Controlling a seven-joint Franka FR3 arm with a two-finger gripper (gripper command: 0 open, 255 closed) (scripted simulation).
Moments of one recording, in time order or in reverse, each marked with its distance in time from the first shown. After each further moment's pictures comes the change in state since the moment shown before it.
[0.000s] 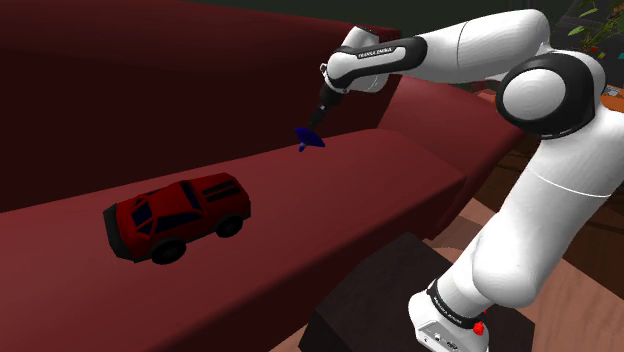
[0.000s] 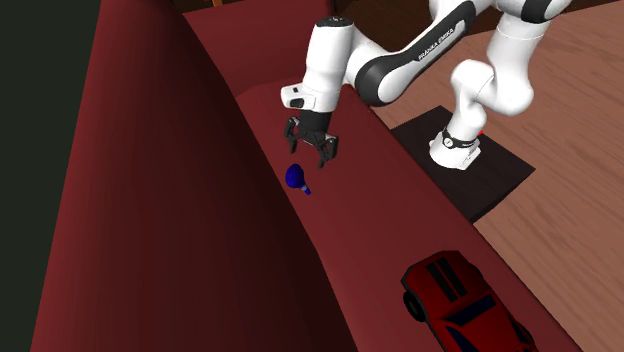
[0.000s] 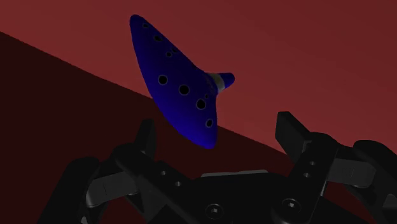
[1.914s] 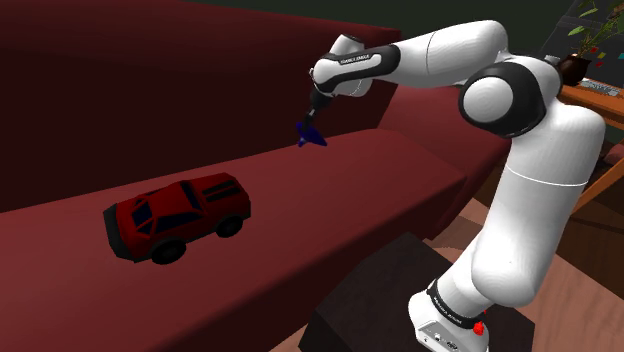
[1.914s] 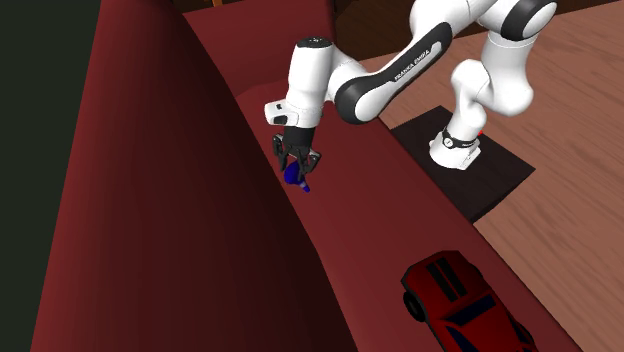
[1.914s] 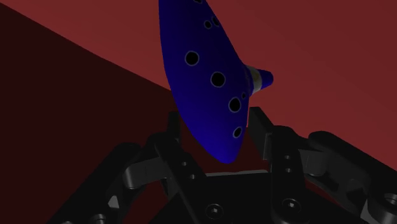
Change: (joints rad) arm -0.020 0.158 0.014 0.138 0.045 0.021 -0.071
